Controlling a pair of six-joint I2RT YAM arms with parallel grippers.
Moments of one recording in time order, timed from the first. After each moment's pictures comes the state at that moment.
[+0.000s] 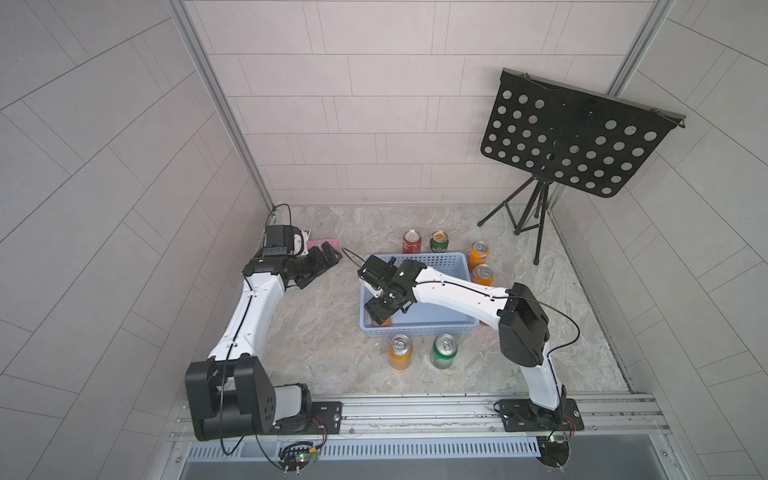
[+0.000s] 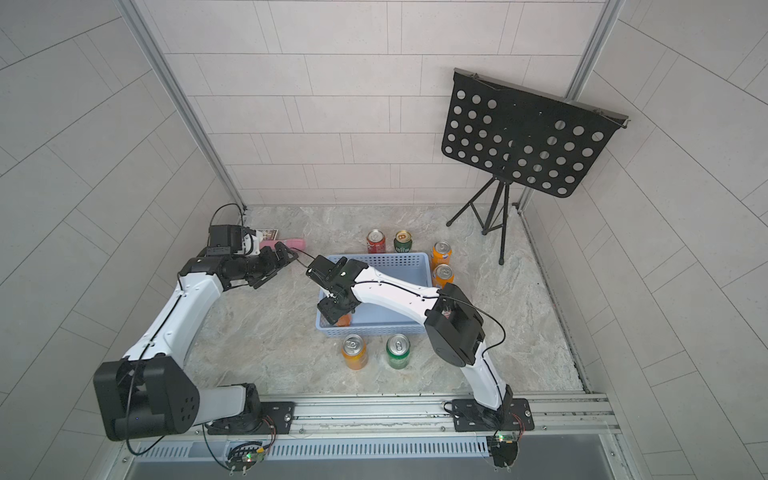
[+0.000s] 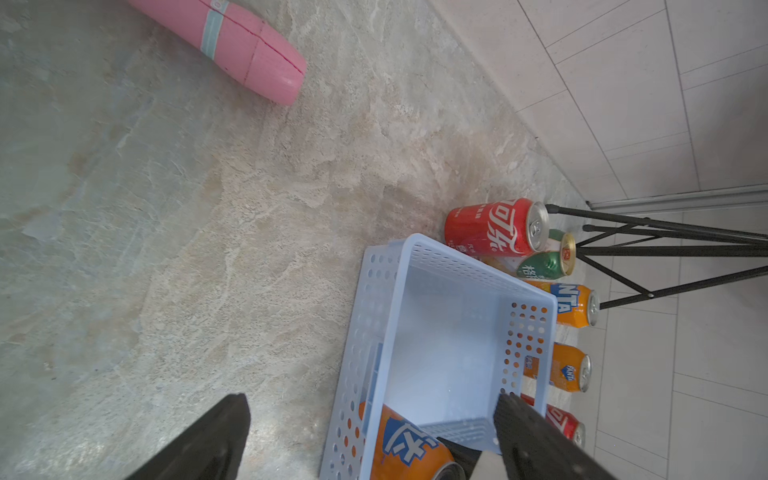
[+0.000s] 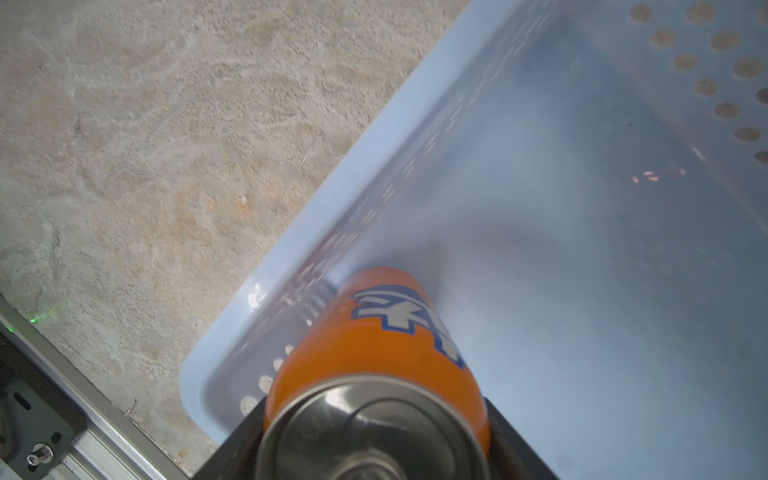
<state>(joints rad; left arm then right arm) 0.10 1.31 1.08 -0.68 0.49 -0.51 0.96 2.06 1.81 -0.97 0.01 0.26</state>
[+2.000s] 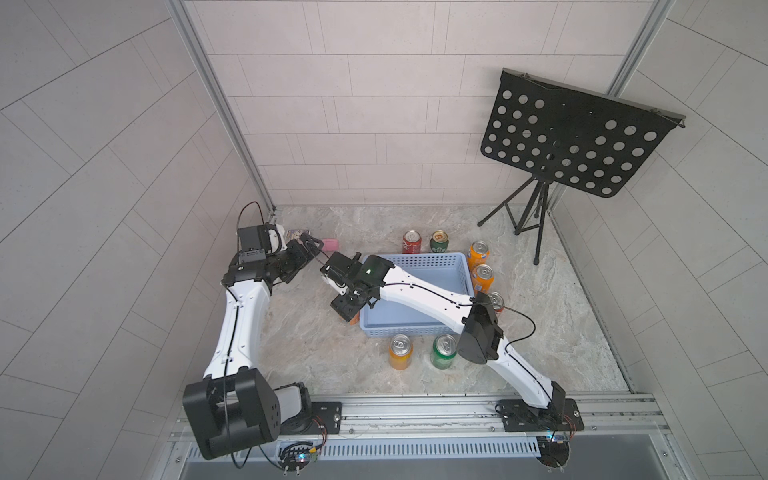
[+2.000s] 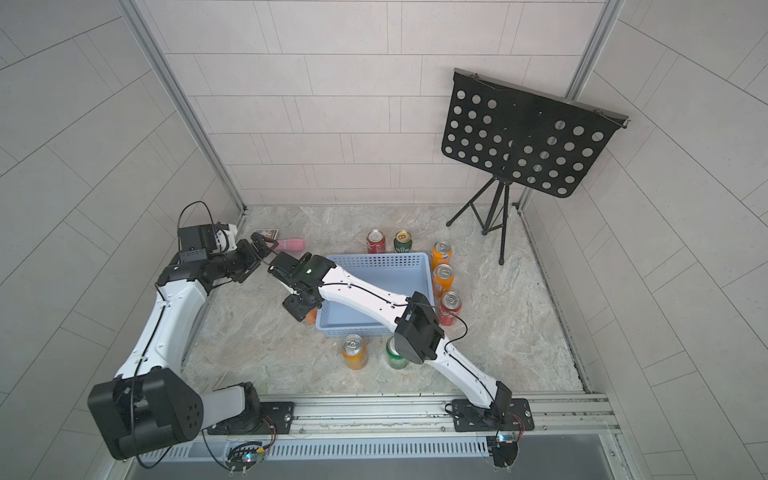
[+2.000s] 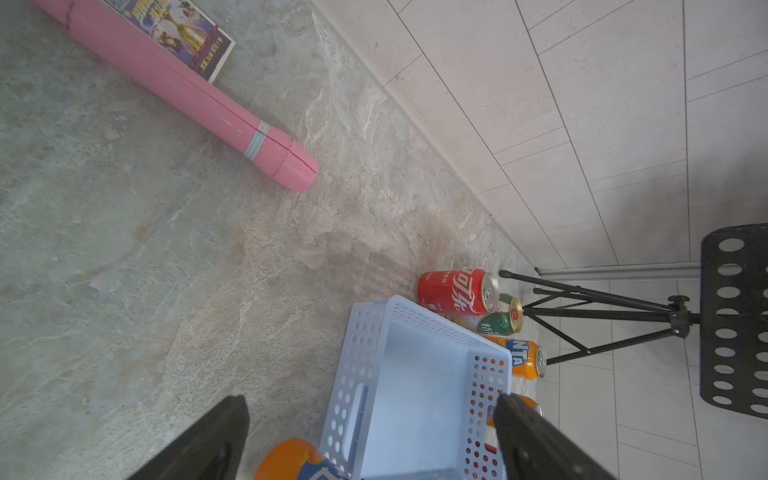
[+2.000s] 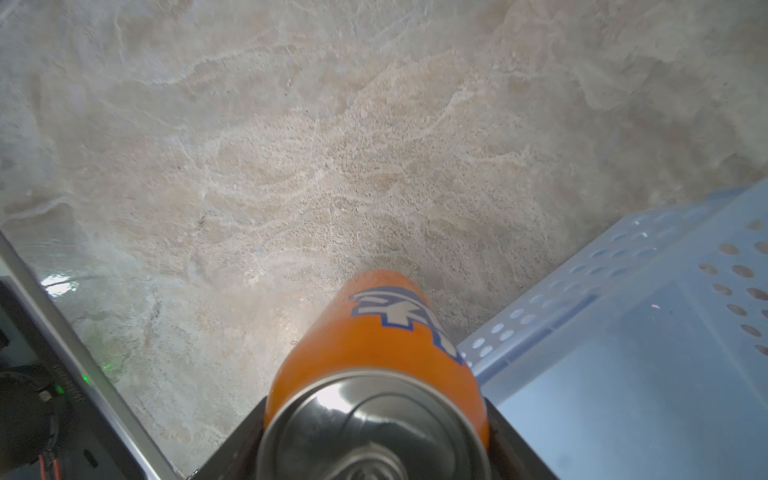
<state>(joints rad) 0.25 1.25 1.08 -0.60 0.55 -0.55 1.05 2.44 2.46 -1.17 0.03 0.19</state>
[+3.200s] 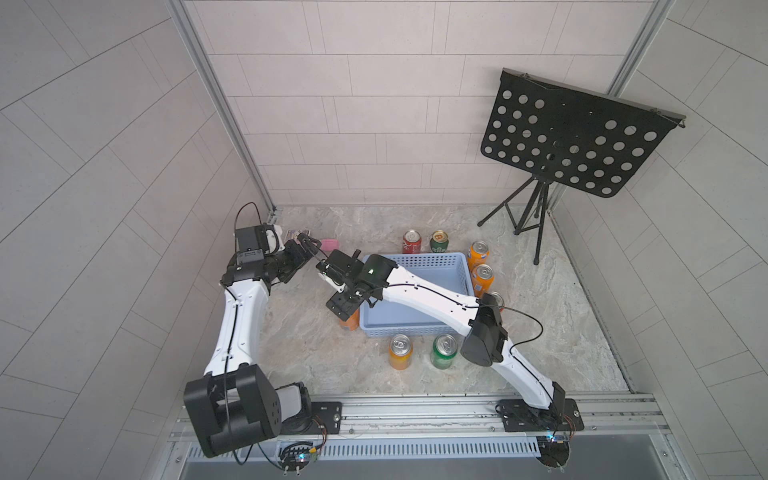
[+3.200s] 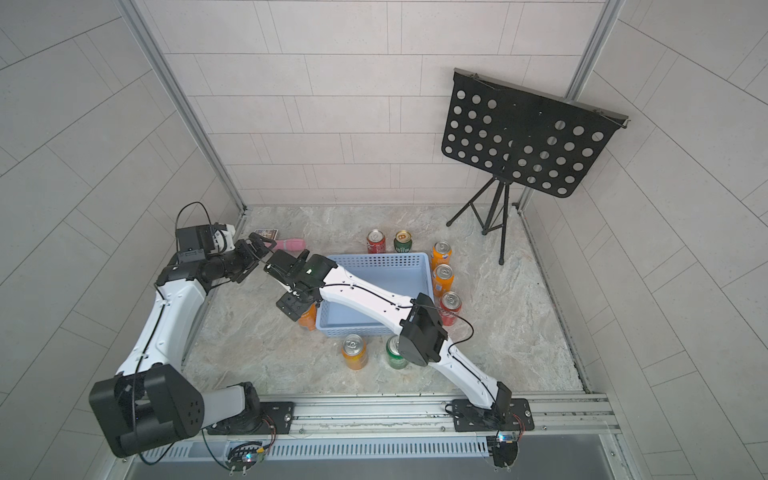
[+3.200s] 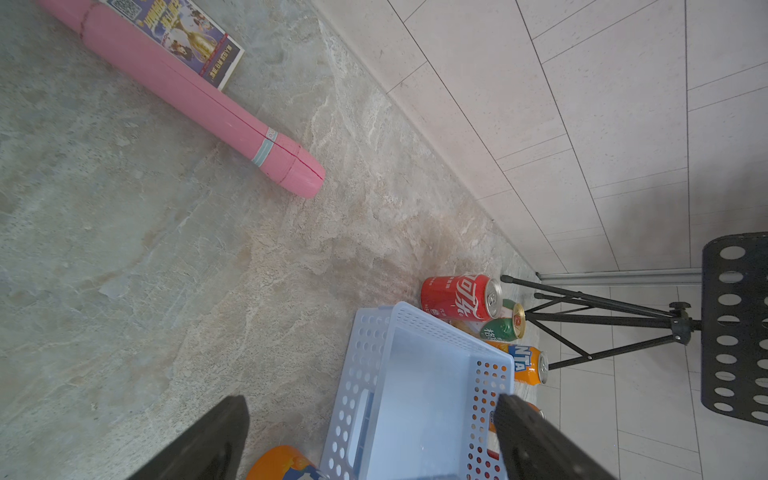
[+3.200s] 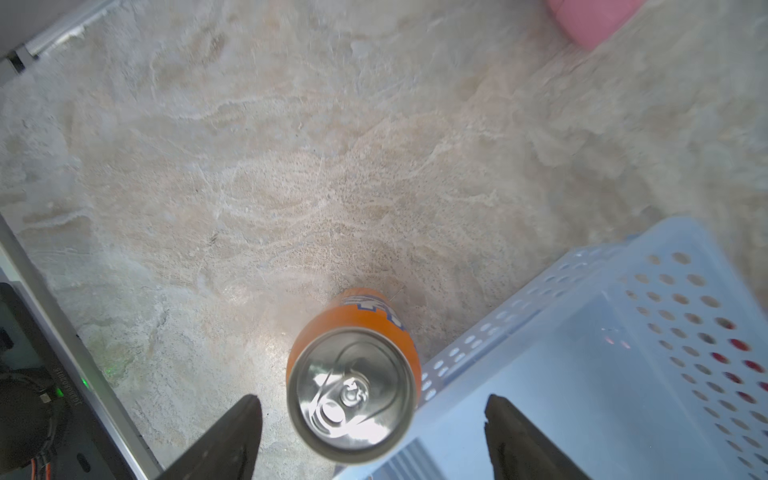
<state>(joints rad) 0.27 1.26 1.07 -0.58 0.56 -0.54 1.06 2.35 2.45 -1.14 0.10 0.13</state>
